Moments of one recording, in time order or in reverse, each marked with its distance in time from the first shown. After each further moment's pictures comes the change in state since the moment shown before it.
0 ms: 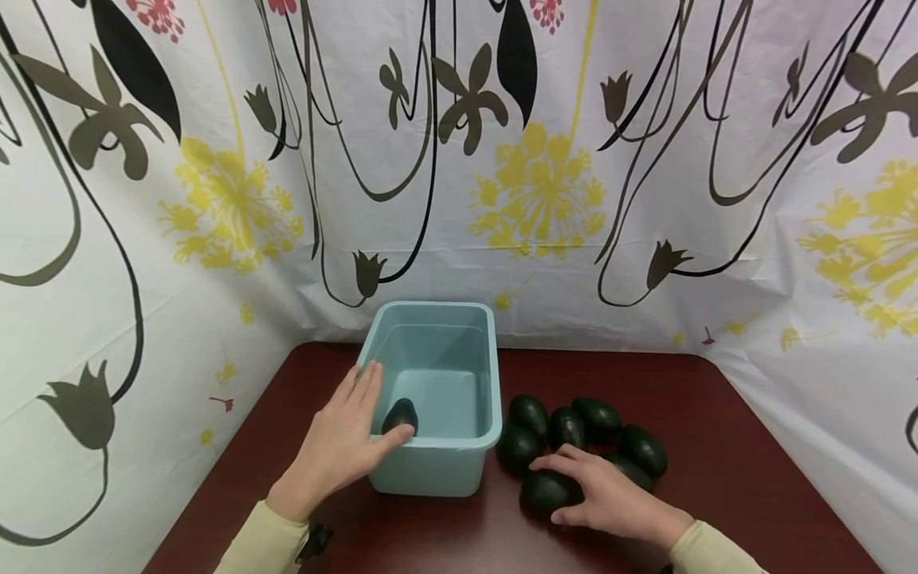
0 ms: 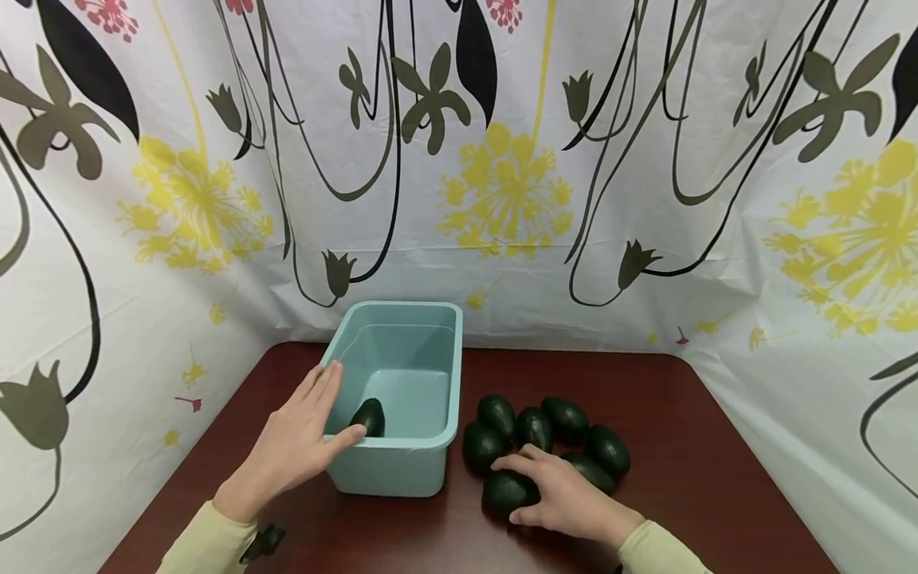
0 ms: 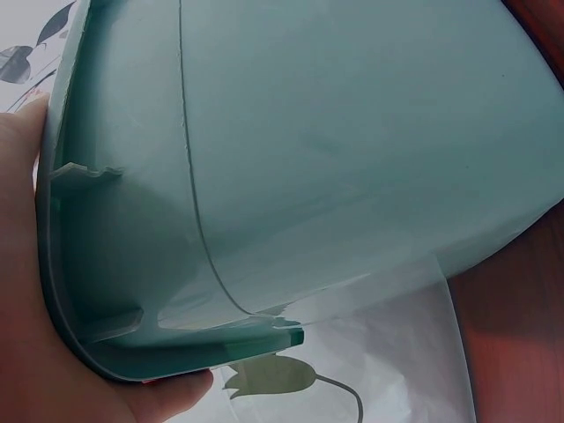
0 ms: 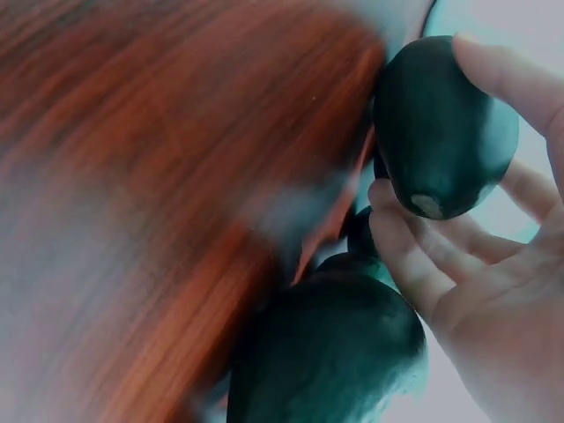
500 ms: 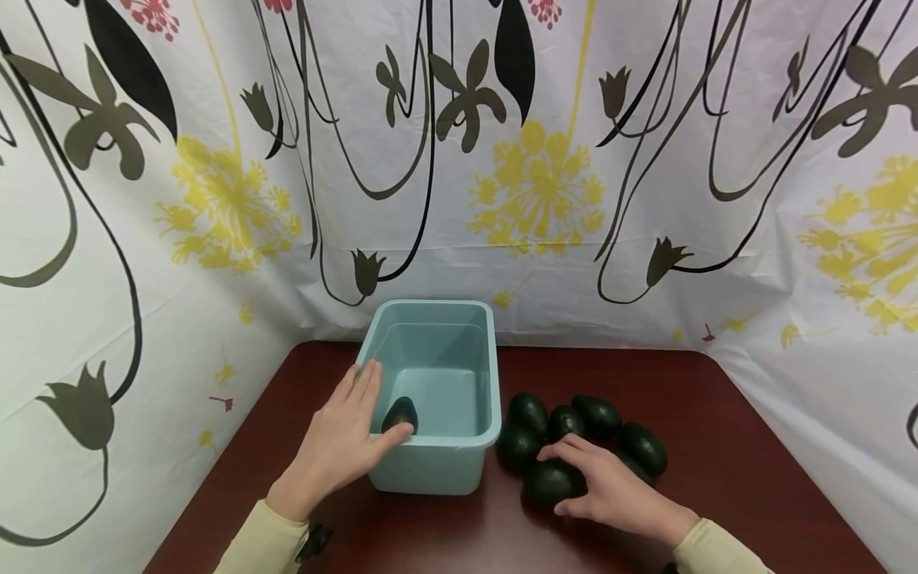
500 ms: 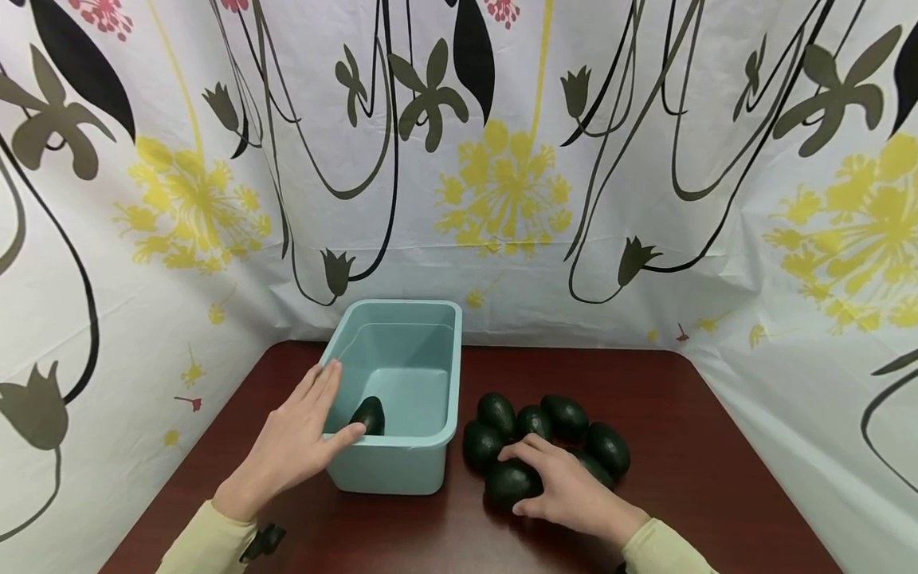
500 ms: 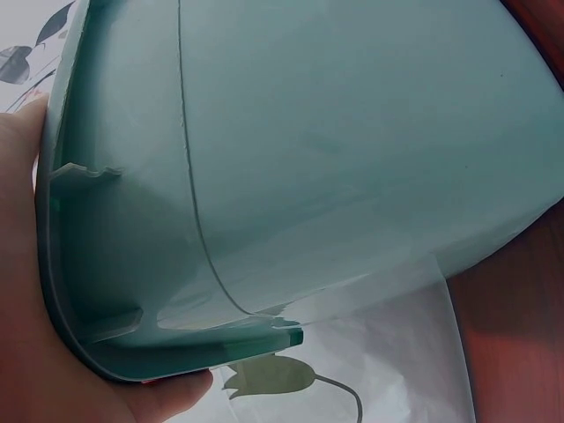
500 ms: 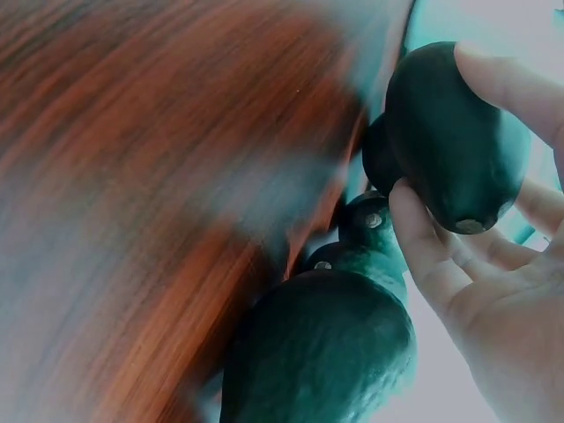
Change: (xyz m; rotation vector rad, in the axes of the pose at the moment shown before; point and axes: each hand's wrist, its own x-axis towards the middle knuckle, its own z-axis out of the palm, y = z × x) left_hand 0.000 0.001 -0.001 0.006 0.003 0.012; right_hand -0.002 0.001 -0.004 0.009 0.127 -0.012
